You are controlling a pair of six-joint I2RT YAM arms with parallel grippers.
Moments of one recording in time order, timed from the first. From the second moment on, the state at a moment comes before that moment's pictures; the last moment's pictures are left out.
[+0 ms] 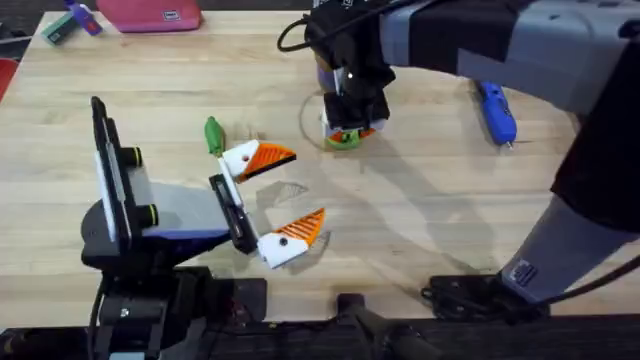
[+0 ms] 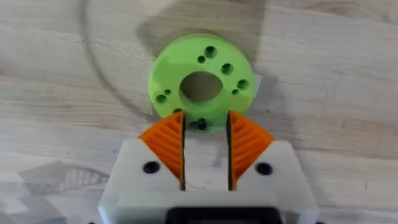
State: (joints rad) left arm 0.02 0.00 0.01 -0.12 1.13 0.06; right arm 0.64 1.99 1.54 -1.05 0.08 0.51
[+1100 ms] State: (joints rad) left arm 0.02 0.00 0.01 -0.12 1.13 0.06; right arm 0.65 1.98 1.71 -1.22 0.12 0.51
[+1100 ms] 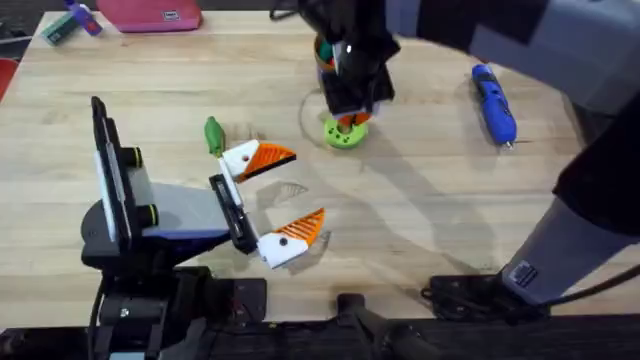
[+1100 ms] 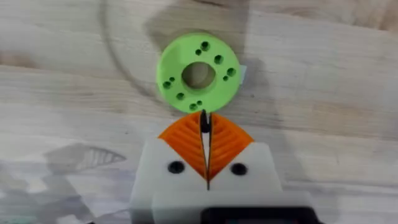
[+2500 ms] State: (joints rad) left arm 0.02 0.00 0.01 -0.12 1.13 0.06; right arm 0.91 1.93 2.37 -1.66 -0.01 0.08
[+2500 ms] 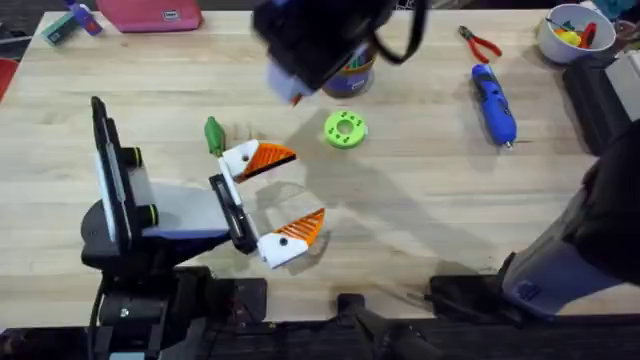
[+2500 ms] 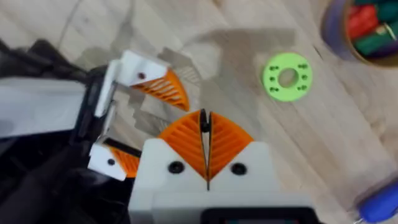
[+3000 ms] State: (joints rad) left arm 0.02 0.00 0.01 -0.12 1.13 0.06; right arm 1.04 1.98 2.37 -1.59 -0.02 -0.20
